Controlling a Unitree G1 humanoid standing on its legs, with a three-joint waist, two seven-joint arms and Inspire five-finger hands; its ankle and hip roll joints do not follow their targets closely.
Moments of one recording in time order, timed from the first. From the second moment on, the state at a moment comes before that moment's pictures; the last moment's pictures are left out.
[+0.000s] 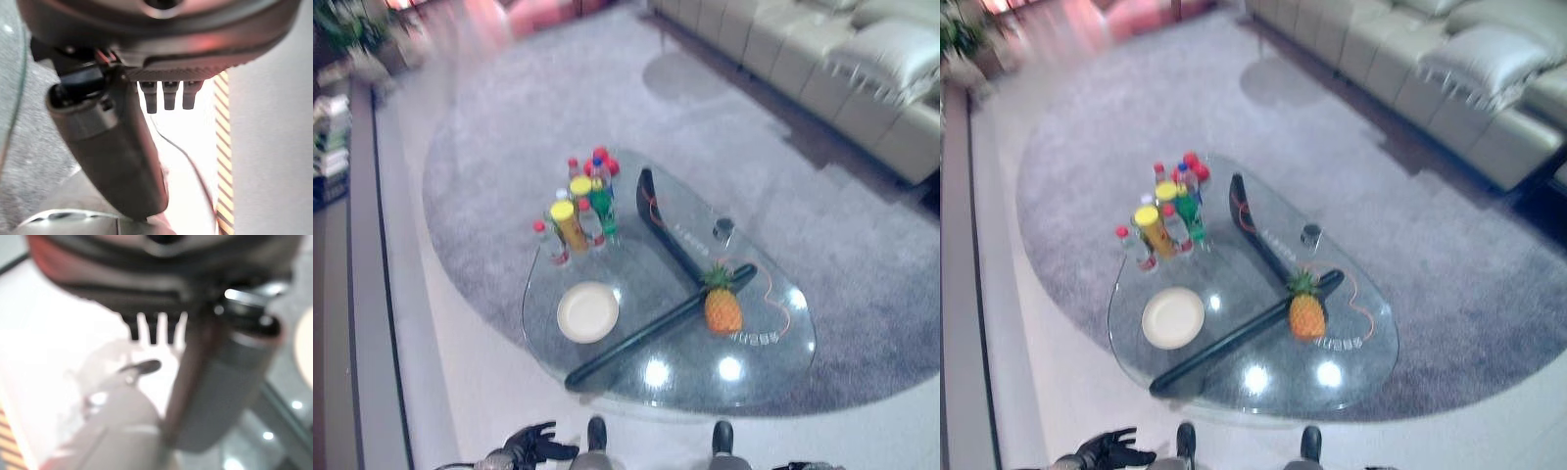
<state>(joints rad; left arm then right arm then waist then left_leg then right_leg) -0.12 0.33 -0.19 1.23 -0.22 -0.01 -0.18 -0.18 -0.35 0.21 1.36 0.02 0.22 0.08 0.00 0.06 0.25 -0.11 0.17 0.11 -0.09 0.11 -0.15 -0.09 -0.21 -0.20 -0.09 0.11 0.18</state>
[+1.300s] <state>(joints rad) -0.48 0.35 -0.15 1.08 -0.67 -0.12 0.02 -0.54 -0.41 0.16 1.13 0.29 -0.18 -0.34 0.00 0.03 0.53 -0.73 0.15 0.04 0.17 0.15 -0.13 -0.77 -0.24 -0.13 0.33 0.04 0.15</state>
